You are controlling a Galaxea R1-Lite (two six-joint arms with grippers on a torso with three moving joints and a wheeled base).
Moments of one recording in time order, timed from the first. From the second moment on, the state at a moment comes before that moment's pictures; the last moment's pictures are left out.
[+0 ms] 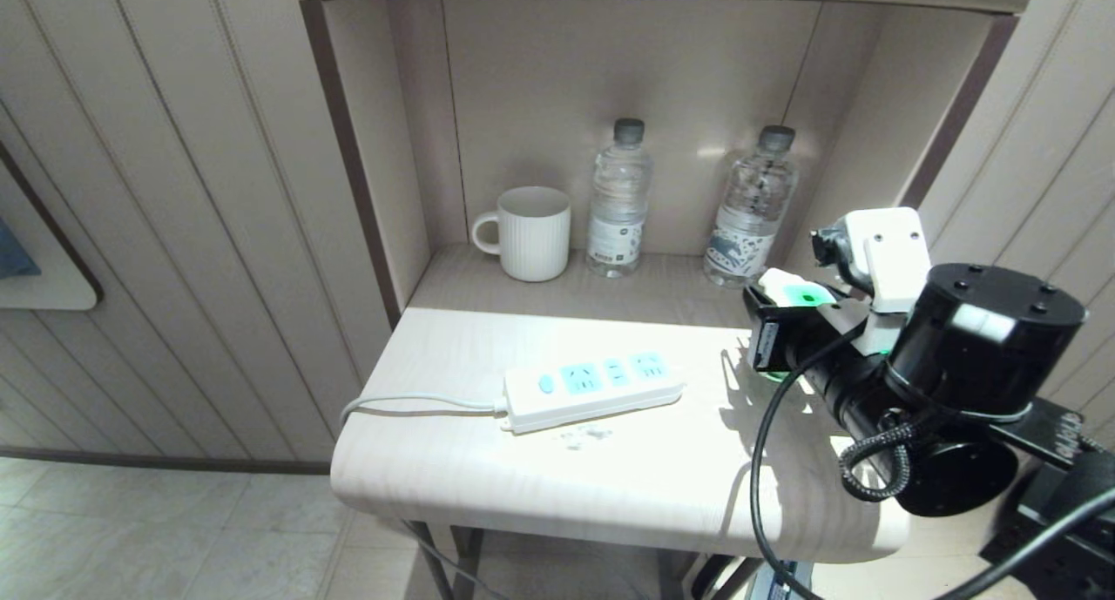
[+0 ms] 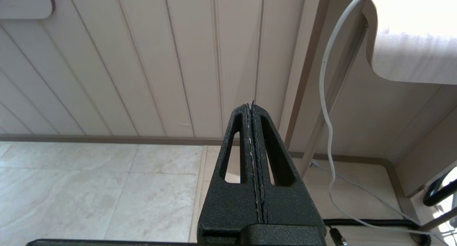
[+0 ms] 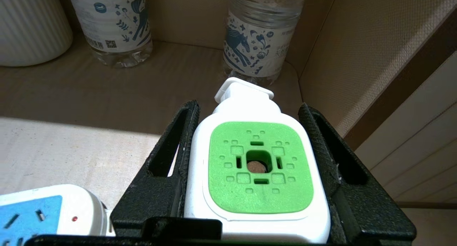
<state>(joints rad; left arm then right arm) 0.00 0.00 0.00 0.03 0.00 0.03 0.61 1.60 -0.63 -1.03 -0.69 -0.06</state>
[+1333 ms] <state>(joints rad) 0.00 0.00 0.00 0.03 0.00 0.04 0.52 1.52 -1.65 0.85 -0.22 0.03</state>
